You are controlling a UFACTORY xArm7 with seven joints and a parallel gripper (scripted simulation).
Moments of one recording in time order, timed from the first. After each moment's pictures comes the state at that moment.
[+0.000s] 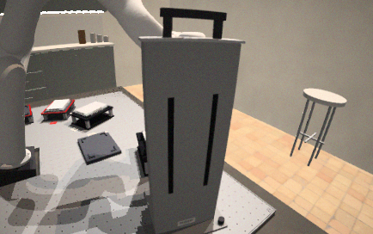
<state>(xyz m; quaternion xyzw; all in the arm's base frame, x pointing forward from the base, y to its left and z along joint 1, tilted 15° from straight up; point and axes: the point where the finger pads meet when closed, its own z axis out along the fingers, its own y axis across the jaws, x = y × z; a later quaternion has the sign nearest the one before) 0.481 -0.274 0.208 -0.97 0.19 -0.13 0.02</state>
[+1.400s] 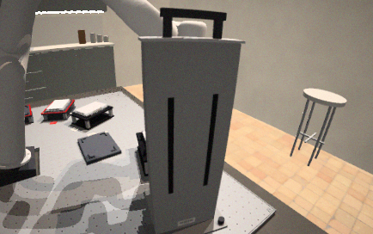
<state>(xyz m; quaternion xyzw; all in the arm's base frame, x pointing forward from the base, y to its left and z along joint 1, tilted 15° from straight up) 0.473 -0.273 0.236 -0.97 0.19 -0.13 0.02</state>
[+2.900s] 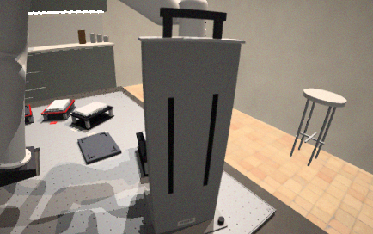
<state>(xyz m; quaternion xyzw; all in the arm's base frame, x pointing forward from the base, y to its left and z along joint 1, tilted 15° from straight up) 0.458 -0.272 0.292 -0.97 0.19 -0.13 0.02</state>
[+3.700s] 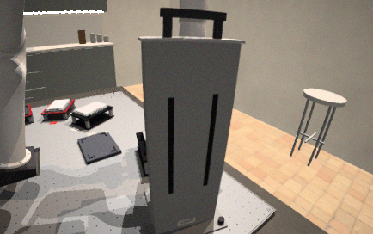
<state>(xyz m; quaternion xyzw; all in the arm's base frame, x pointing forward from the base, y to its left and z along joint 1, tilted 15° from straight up) 0.439 -0.272 0.362 -0.97 0.19 -0.13 0.02</state>
